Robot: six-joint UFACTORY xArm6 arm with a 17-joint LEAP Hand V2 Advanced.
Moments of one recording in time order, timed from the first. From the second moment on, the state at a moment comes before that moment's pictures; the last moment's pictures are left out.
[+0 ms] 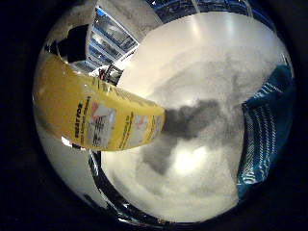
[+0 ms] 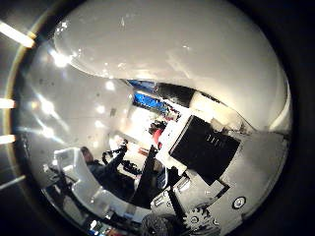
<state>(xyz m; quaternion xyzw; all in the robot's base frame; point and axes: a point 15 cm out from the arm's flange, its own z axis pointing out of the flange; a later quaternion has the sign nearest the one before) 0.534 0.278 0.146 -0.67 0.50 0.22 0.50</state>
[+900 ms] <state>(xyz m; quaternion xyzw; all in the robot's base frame) 0.504 0.122 0.156 -0.73 0.52 0.16 0.42</state>
